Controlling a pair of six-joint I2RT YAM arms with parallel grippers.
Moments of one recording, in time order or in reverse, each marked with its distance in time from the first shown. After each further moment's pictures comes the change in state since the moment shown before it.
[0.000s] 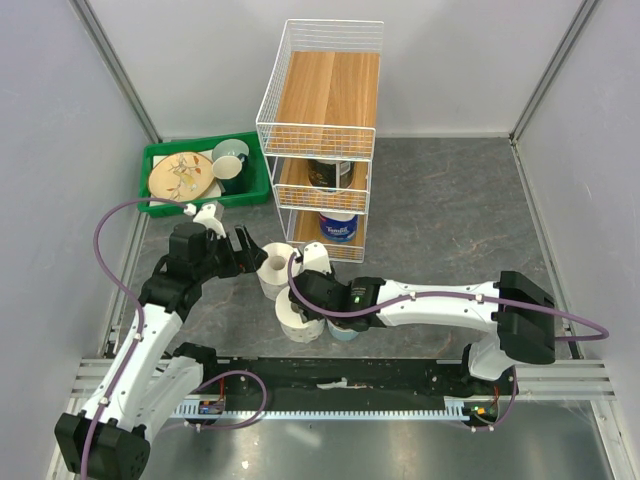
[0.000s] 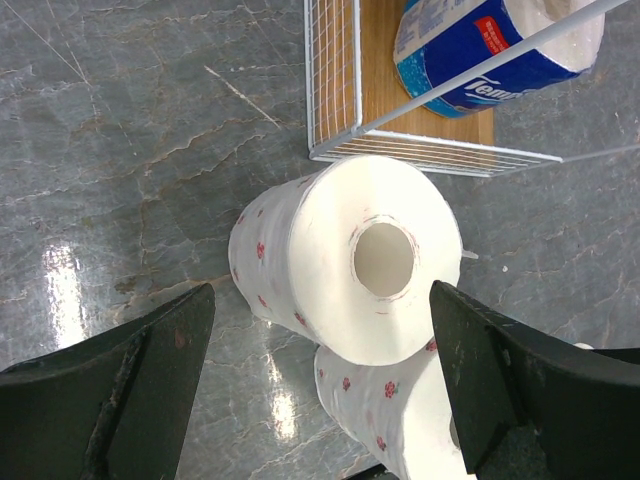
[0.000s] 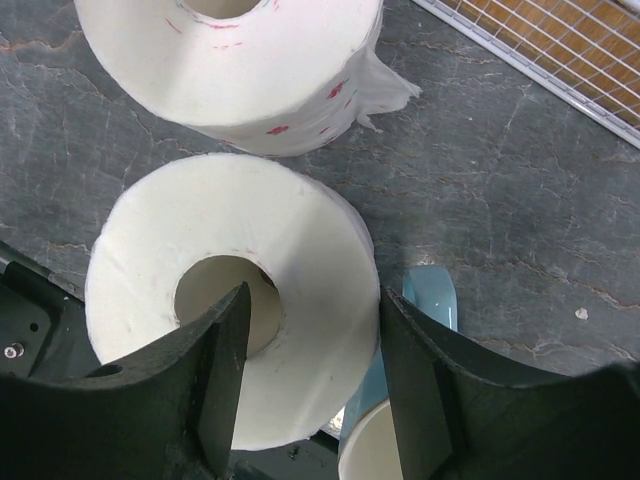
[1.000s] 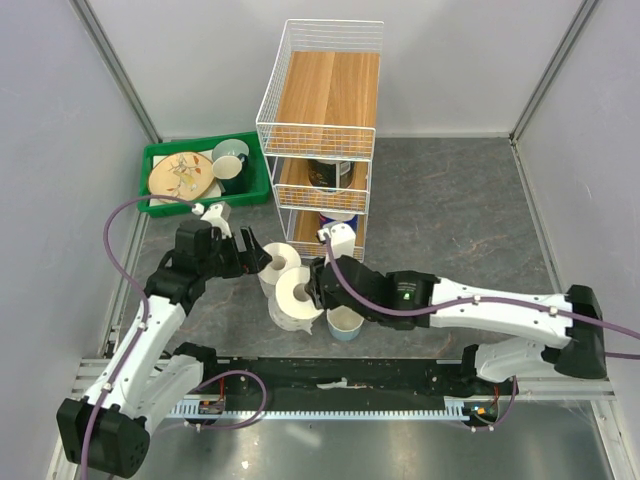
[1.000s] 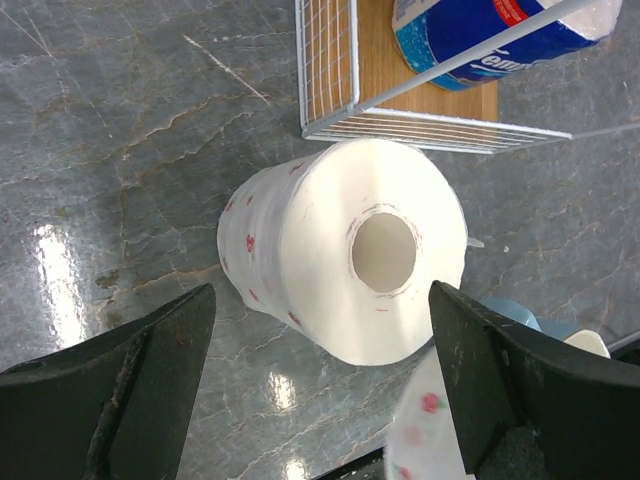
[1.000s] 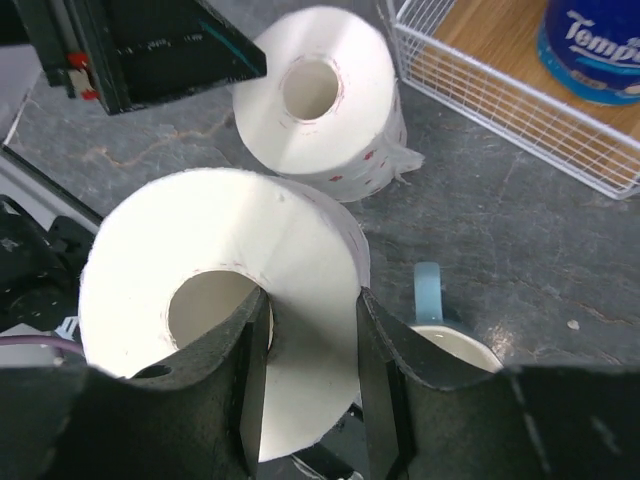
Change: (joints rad) left arm -0.006 0.061 0.000 0.002 0.041 0.010; right arm 0.000 -0.246 0.005 0.000 -0.014 -0.002
